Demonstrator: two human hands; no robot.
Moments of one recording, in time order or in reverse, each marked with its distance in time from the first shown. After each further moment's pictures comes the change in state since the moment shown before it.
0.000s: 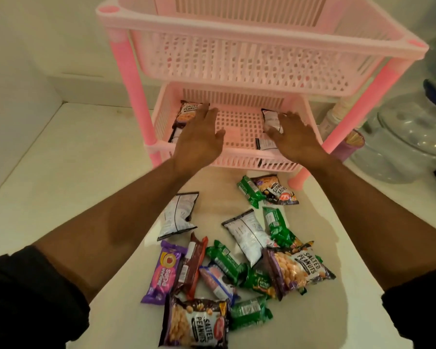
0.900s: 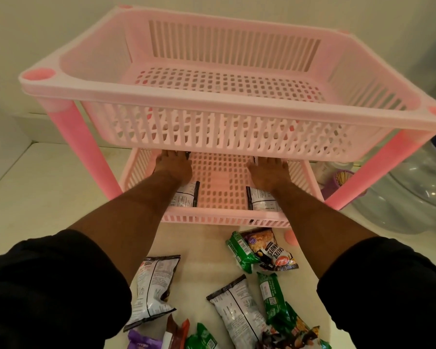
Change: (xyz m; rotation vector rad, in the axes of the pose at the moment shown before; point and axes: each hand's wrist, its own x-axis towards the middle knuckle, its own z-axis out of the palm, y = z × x) left_hand 0.145 -0.082 0.073 0.505 -0.385 -0.256; right_hand 0.121 0.022 0.064 -0.157 -0.151 0.162
